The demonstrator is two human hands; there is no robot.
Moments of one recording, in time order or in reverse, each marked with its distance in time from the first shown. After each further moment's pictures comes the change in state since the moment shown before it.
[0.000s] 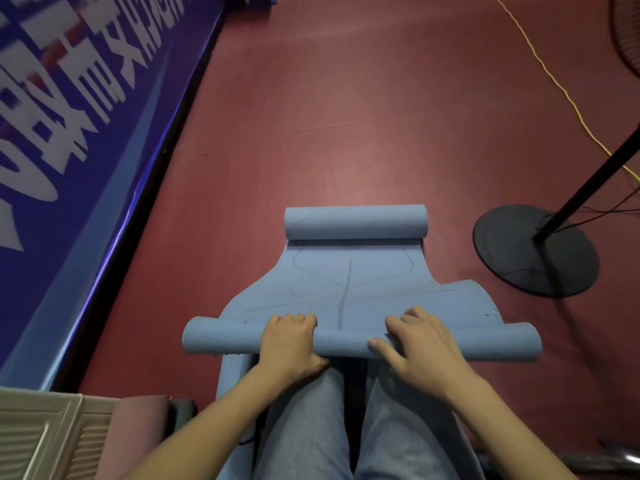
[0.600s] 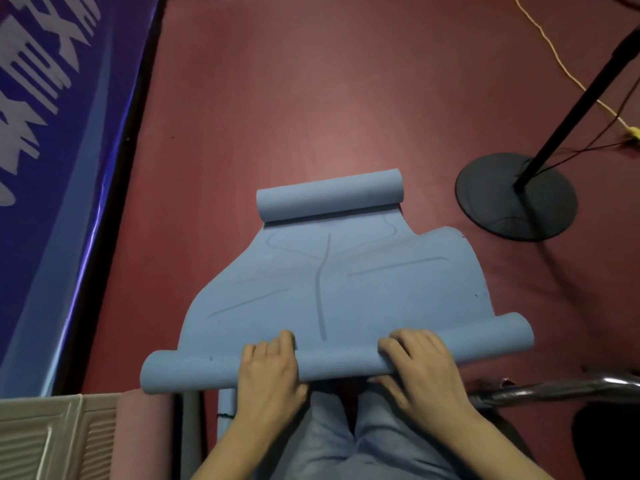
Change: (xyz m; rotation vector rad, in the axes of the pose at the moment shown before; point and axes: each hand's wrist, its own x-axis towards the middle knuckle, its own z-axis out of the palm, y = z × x) left_hand -0.093 0.012 0.004 0.055 0.070 -0.012; right_hand -0.094 -0.028 0.030 0.058 0.175 -0.024
